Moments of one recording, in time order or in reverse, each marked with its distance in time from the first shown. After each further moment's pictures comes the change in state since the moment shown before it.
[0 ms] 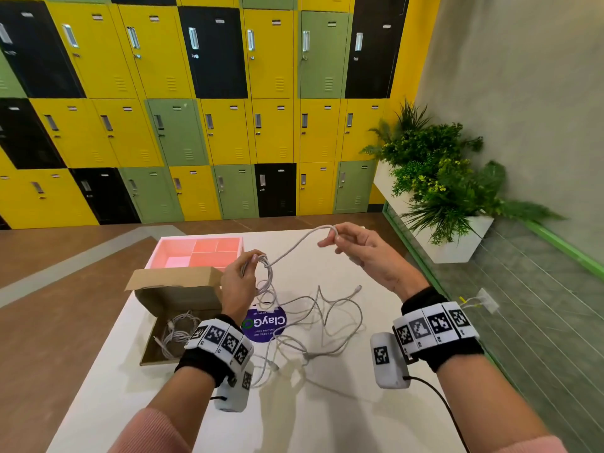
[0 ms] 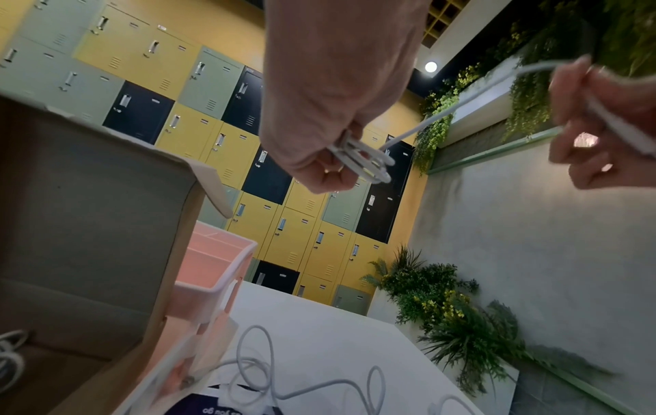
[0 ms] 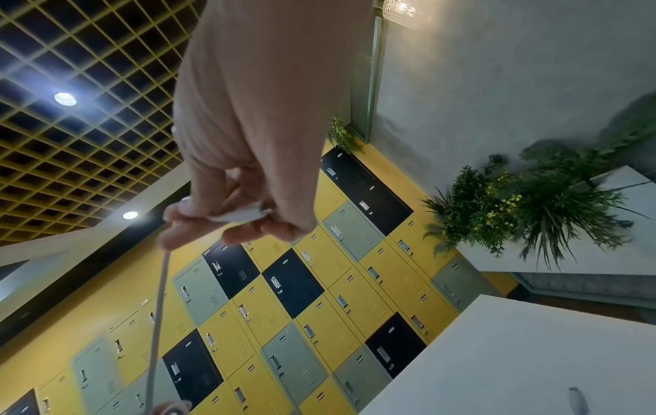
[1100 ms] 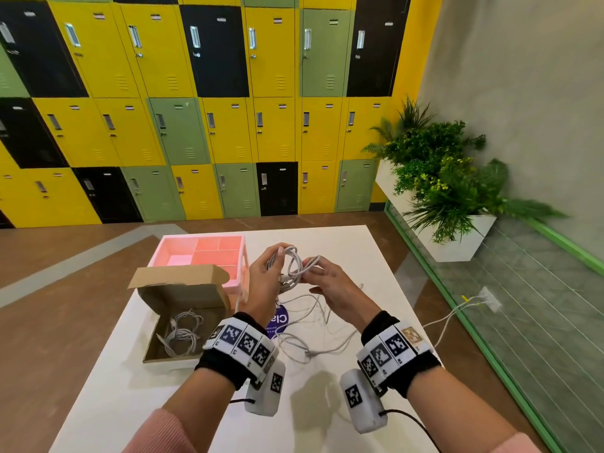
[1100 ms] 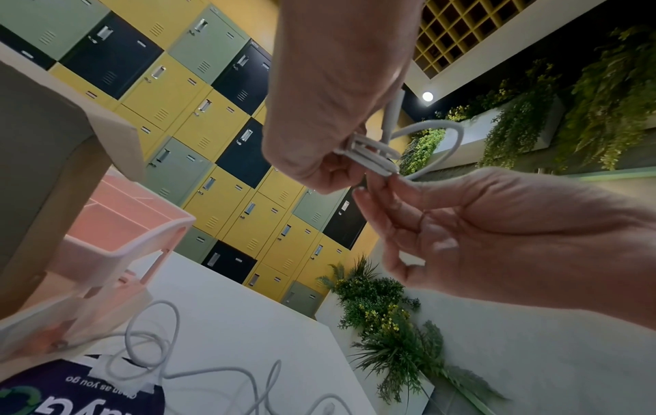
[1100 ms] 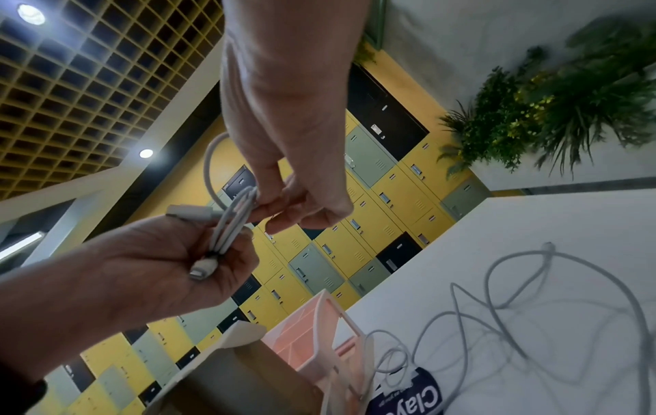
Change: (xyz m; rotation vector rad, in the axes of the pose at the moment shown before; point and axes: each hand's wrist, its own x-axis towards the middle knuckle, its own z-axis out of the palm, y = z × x) left_hand -0.024 0.034 0.033 -0.456 -0.149 -0.164; right_hand 0.008 0.049 0.072 0.222 0.127 0.251
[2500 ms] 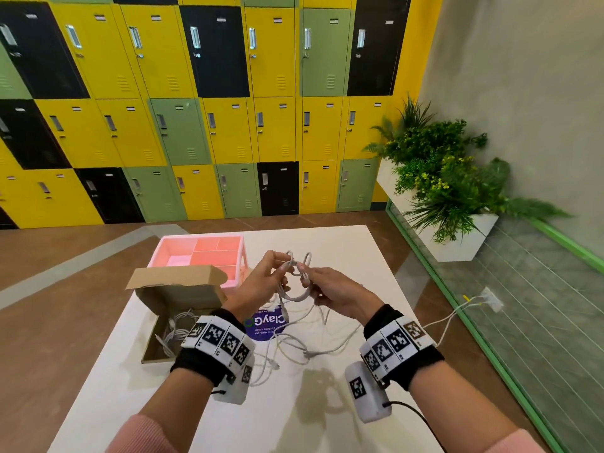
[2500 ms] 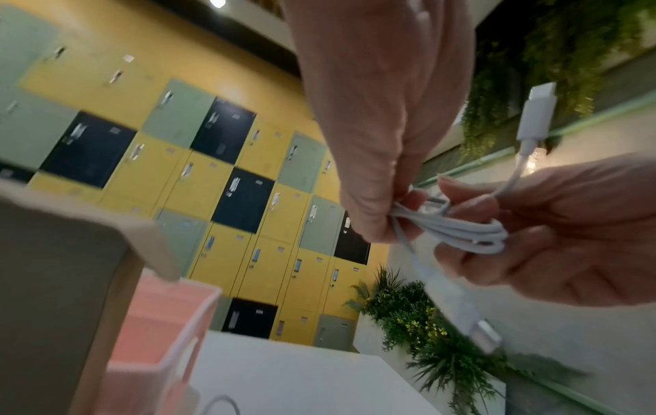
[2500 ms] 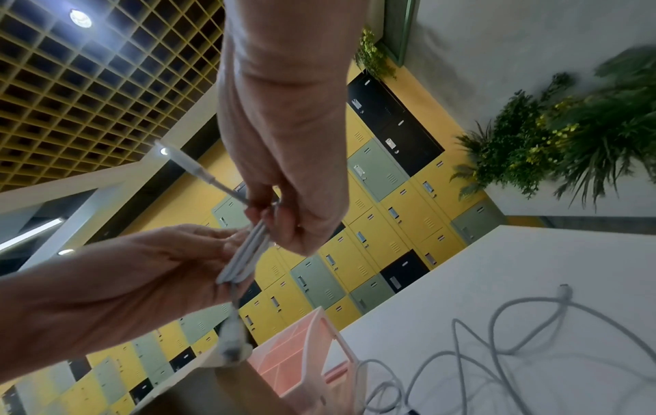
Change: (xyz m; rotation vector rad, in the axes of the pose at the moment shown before) left_hand 0.008 0.007 -0.020 0.398 -0.330 -0.071; right_hand 0.000 -0.009 -0.009 -0.071 -0.102 0.198
